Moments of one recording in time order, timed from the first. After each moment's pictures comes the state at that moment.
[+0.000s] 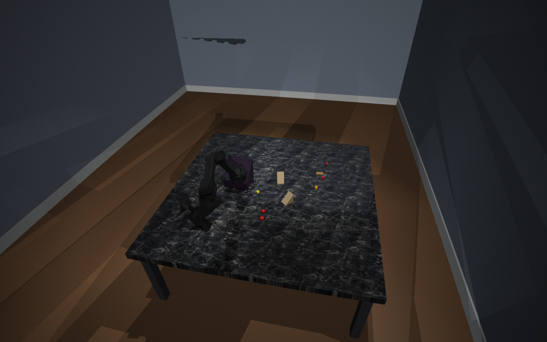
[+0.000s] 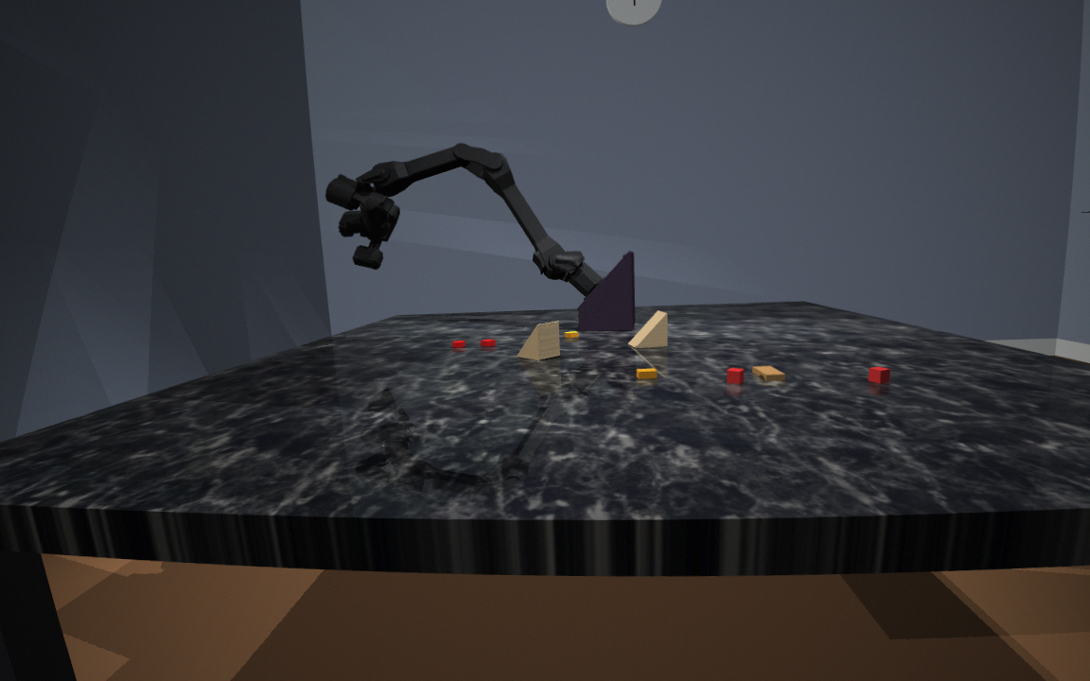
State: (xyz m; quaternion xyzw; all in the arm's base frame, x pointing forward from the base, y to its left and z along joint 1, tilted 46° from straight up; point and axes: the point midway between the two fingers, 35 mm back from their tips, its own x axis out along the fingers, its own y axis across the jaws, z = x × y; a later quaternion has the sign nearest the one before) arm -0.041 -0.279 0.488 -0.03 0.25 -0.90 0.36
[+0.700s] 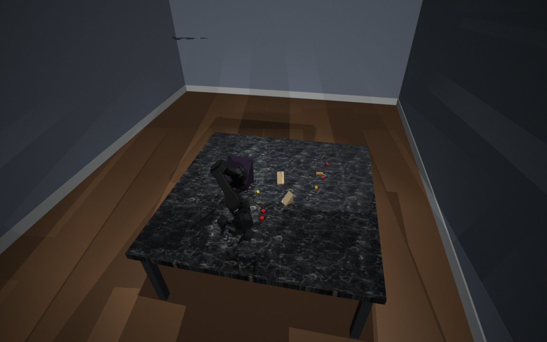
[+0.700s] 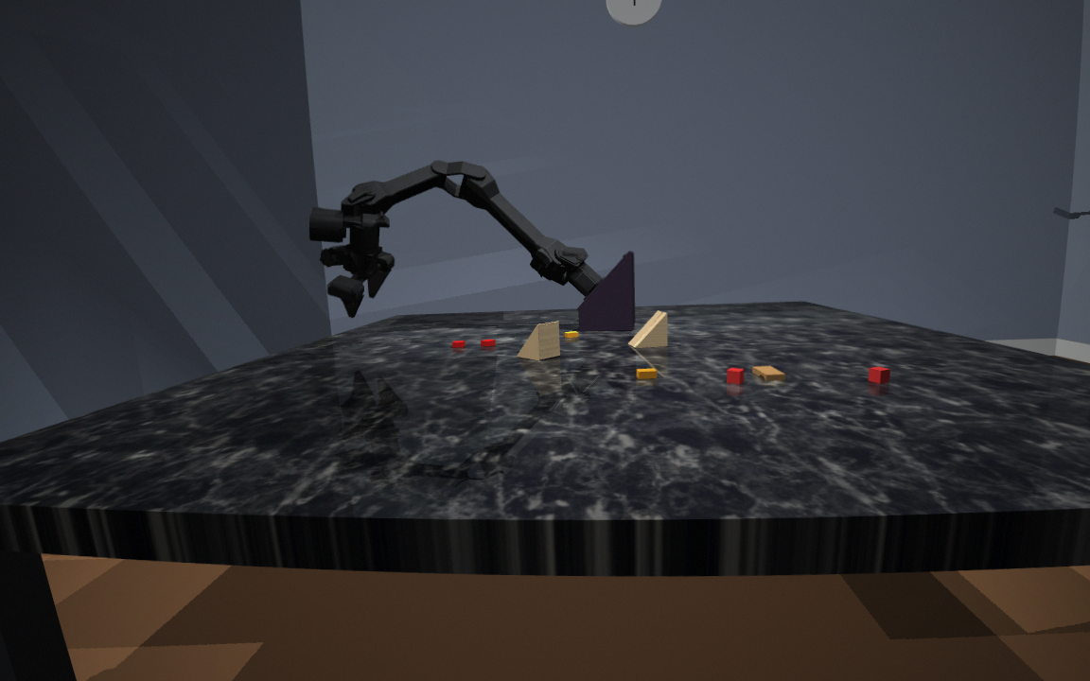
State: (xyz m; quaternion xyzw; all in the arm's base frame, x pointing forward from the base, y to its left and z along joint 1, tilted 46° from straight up) arm 0.147 -0.326 0.374 0.08 0.19 -0.80 0.56
